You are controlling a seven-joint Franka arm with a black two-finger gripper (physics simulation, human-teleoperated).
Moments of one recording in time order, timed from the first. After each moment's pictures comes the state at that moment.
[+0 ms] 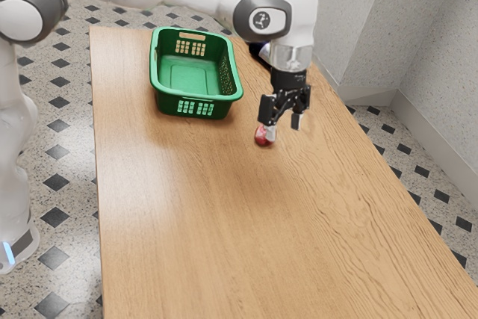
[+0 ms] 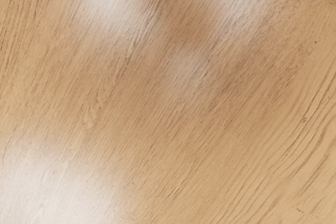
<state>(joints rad) -0.32 -0.01 0.24 -1.75 -0.28 1.85 -2.10</state>
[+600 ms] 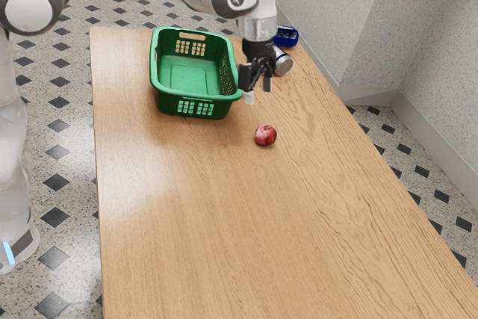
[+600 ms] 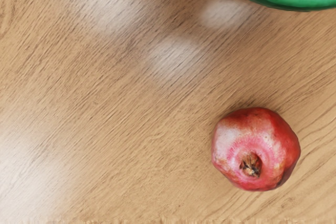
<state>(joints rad) -0.03 -0.05 0.26 -1.85 -0.29 1.92 -2.03</state>
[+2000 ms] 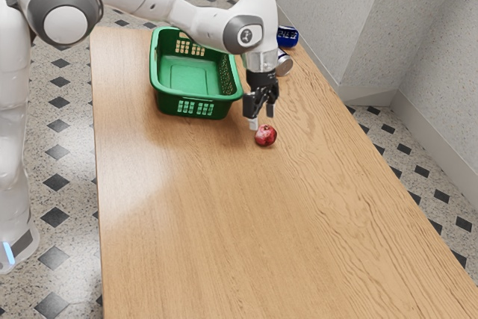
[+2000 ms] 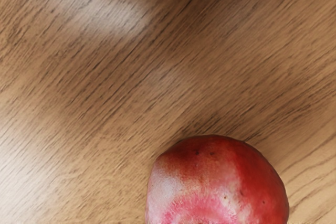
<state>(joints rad) 0.00 0.12 0.24 -1.88 -0.40 2.10 -1.89</state>
